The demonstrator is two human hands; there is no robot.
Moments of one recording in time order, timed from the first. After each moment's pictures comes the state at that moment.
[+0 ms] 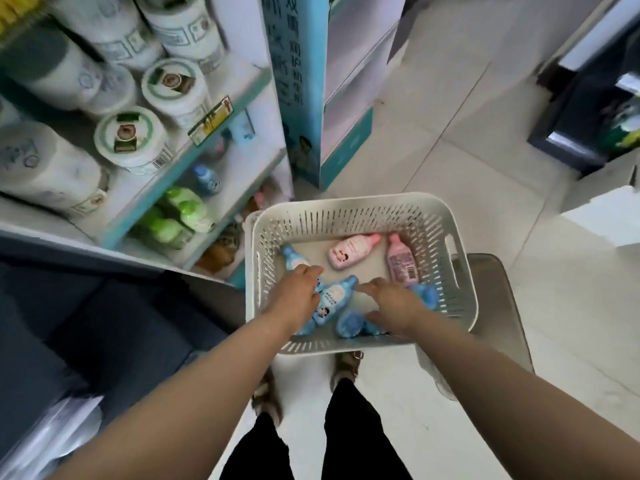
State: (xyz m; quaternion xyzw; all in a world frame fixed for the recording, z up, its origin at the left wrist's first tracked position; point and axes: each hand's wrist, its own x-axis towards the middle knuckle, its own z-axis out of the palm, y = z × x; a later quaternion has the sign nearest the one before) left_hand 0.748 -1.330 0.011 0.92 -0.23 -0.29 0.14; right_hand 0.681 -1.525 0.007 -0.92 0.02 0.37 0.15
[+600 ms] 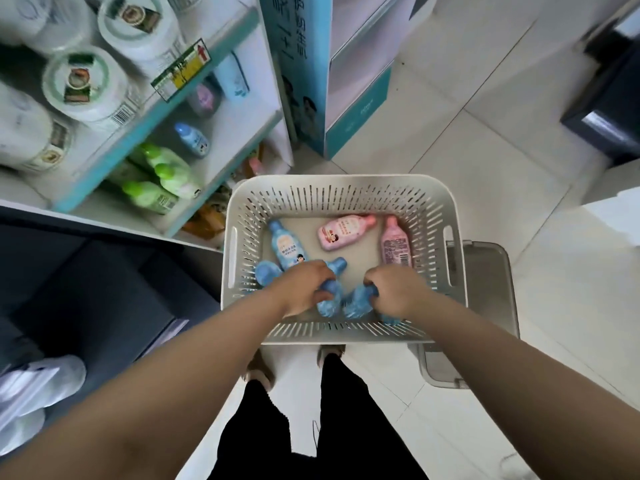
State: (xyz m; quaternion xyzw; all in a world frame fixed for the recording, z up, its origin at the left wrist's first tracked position) left_hand 0.746 -1.368 -0.013 0.84 -0.32 -0.40 0.19; right_hand 0.693 -1.562 0.003 -0.92 -0.04 0.36 0.12
